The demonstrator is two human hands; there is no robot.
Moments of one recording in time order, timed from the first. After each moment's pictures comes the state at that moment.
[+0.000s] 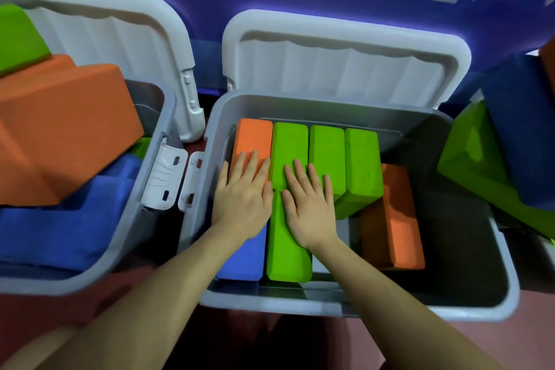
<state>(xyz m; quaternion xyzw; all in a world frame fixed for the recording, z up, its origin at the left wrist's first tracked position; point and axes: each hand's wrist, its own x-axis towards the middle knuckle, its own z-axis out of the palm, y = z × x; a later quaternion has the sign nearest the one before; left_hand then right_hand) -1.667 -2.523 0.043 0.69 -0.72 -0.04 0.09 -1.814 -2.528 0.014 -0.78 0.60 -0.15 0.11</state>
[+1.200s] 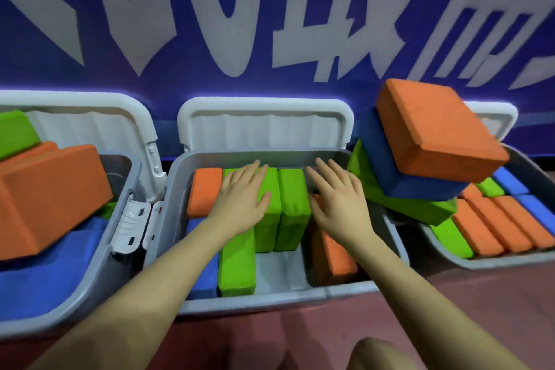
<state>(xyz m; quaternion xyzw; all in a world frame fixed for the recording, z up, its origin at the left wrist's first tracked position) -1.742 -2.517 0.167 0.57 -0.81 -0.08 0.13 -1.950 -2.496 0.169 -0.78 0.59 -0.18 -0.09</state>
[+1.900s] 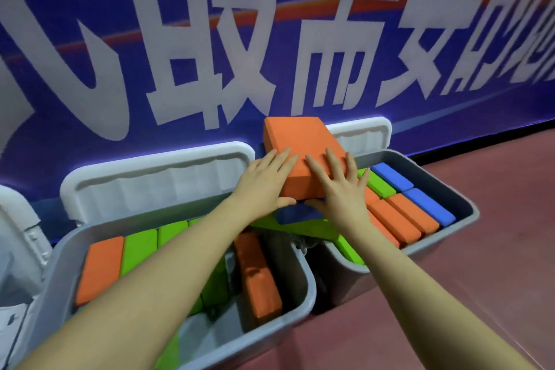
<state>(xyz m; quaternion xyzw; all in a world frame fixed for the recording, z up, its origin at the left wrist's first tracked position) -1.966 -2.556 0.264 0.36 -0.92 0.05 0.12 -2.139 -2.494 0.225 -0.65 0.71 -0.18 -0.20</state>
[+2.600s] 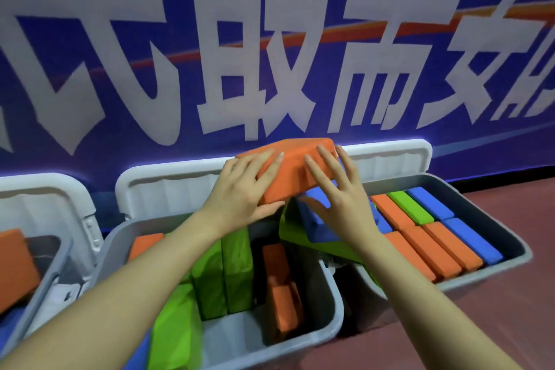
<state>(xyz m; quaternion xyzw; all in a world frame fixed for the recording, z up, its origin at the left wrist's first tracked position) -1.866 -2.559 0.280 0.30 -0.87 0.23 0.31 -2.089 -2.519 0.259 -0.75 0.47 -0.39 -0.26</state>
